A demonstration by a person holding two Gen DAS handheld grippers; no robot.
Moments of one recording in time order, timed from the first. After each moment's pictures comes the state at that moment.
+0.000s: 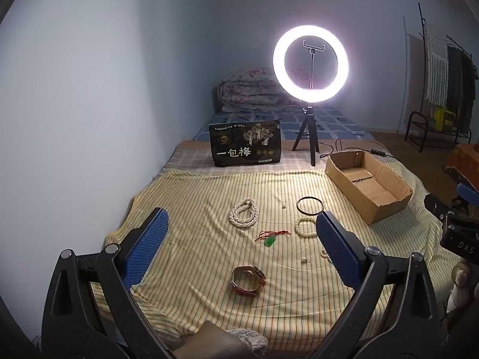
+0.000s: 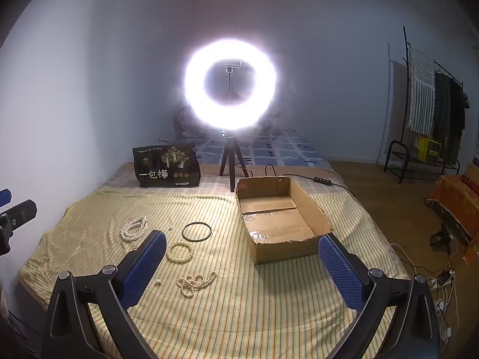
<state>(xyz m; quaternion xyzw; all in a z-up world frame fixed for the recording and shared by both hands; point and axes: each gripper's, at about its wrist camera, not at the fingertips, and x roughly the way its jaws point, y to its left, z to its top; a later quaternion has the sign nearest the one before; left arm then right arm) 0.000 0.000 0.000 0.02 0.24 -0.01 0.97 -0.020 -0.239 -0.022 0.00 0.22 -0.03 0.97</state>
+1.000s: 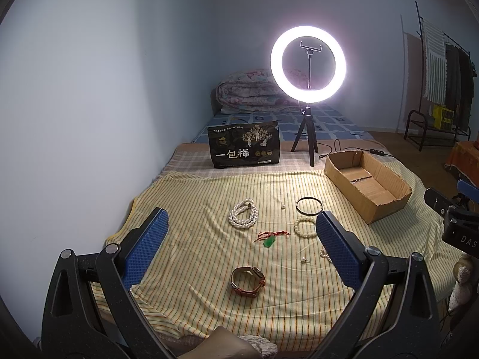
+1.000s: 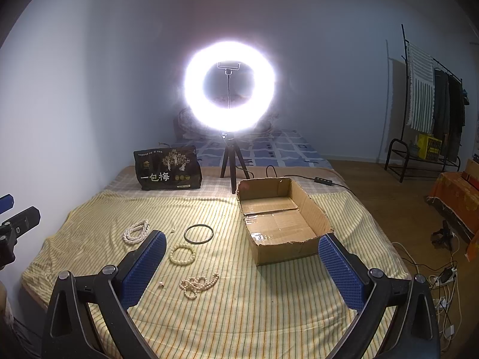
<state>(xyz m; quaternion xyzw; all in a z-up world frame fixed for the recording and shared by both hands) -0.003 0.000 0.002 0.03 0.24 -0.01 0.97 -0.020 -0.236 -0.020 0.01 0.22 -0.03 0.97</state>
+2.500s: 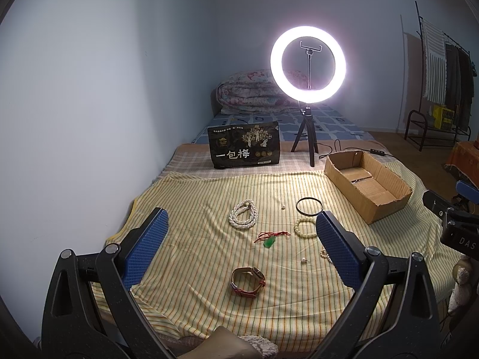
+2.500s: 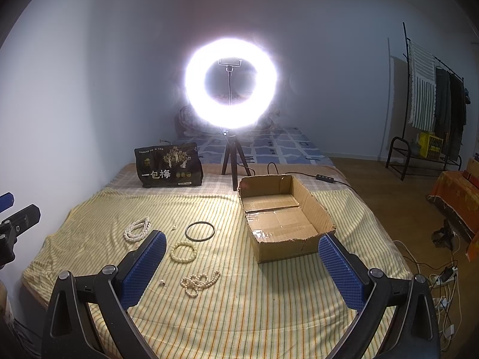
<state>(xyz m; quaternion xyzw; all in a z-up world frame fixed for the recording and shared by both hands) -0.003 -0.001 0.003 0.03 0.24 0.00 0.97 -0.020 -0.236 -0.025 0.01 0.23 -0.02 0.97</state>
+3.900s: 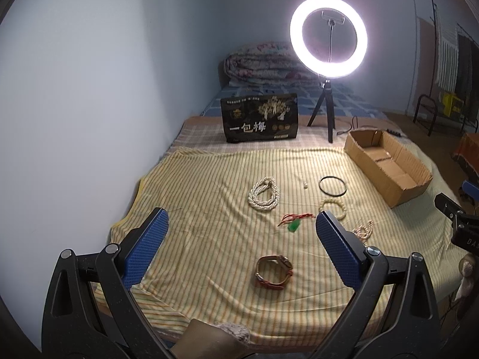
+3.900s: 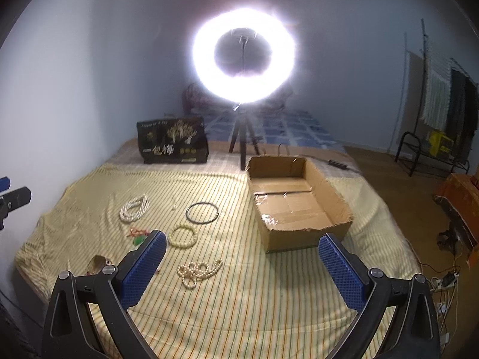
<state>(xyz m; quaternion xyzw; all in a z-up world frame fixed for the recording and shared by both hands) 0.047 0.038 -0.021 0.03 0.31 0.01 0.95 0.023 -0.228 -0.052 -0.01 0.29 0.00 0.96</state>
